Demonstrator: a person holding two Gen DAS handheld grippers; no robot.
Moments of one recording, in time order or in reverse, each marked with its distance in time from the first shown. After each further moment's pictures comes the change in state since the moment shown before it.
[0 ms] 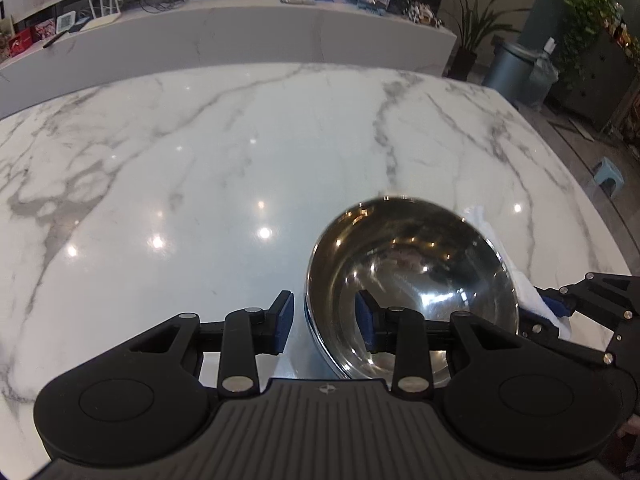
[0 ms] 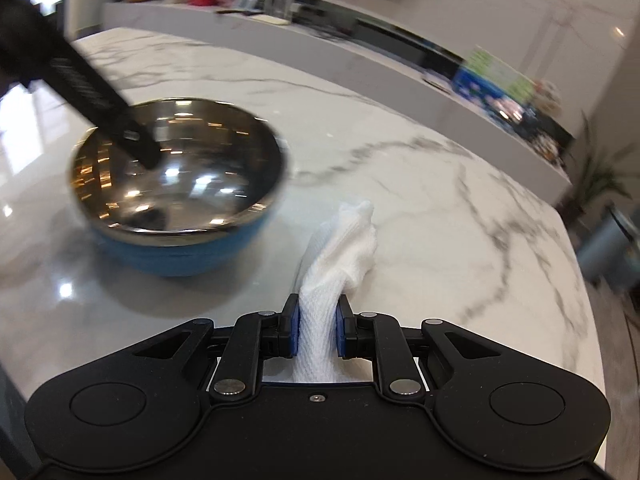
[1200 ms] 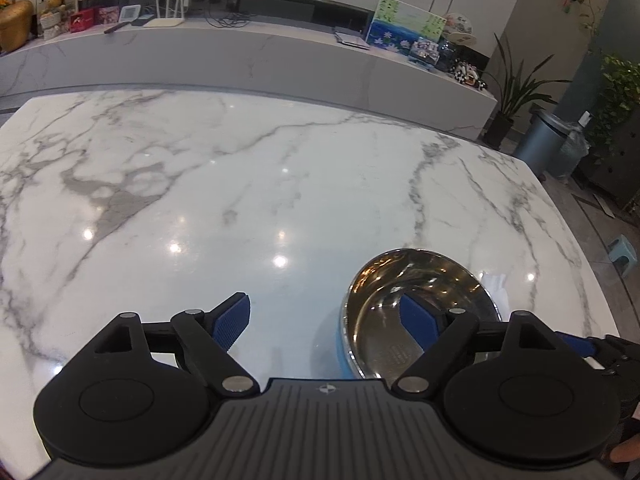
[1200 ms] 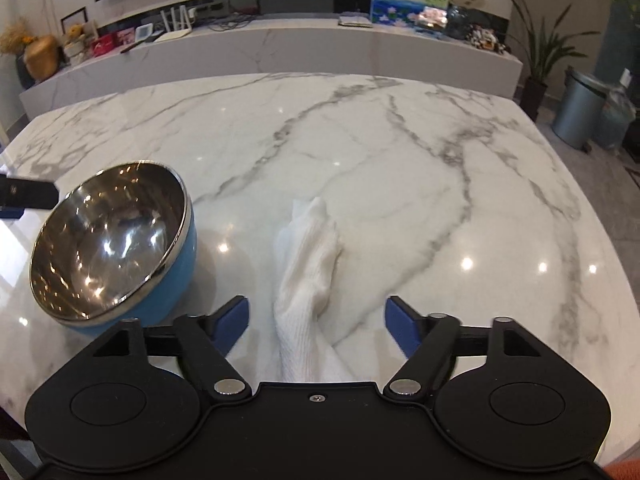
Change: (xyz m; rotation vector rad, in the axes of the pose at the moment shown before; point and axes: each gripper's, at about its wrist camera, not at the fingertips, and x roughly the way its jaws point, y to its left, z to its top) left arm -0.033 0.021 -0.009 -0.185 -0.122 0.062; right arm -0.011 -0.042 0.009 0.397 0.088 0.023
